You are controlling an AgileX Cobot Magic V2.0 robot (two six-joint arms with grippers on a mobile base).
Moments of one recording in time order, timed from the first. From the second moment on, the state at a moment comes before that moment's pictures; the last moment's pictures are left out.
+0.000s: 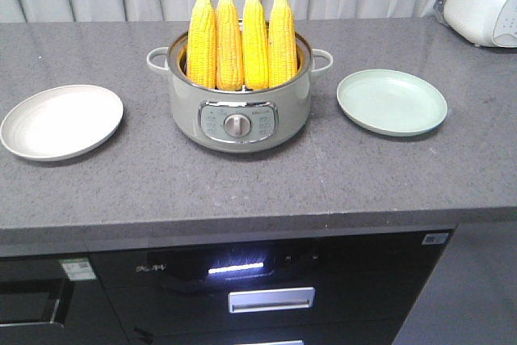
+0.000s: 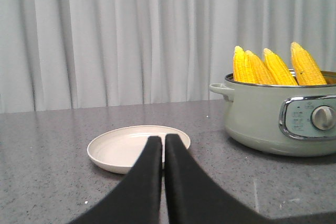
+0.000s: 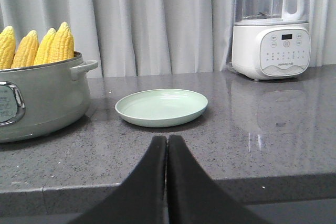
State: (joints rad) left arm -0.03 -0.01 0.03 0.02 -0.08 -0.02; right arm 0.00 -0.01 0.03 -0.06 0.01 0.11
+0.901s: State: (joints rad) left arm -0.03 -0.01 0.03 0.02 -0.08 -0.02; right arm 0.00 -0.01 0.03 -0.06 0.01 0.11
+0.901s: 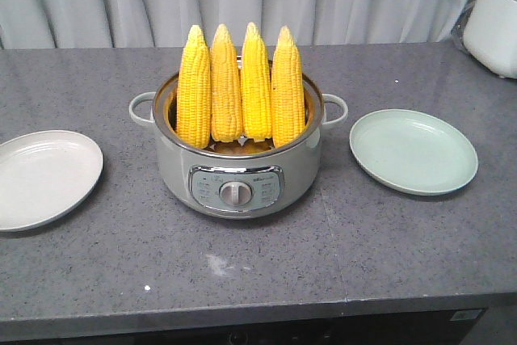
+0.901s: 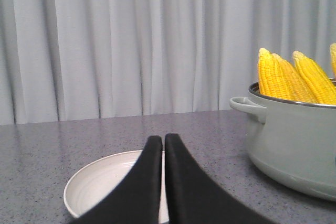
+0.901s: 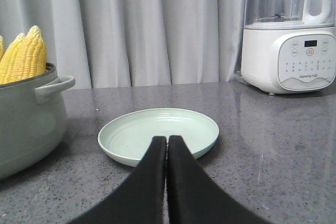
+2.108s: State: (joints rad) left arm -0.03 -0.01 0.03 0.02 -0.08 -0.02; right arm 0.00 -0.01 0.03 -0.06 0.01 0.11
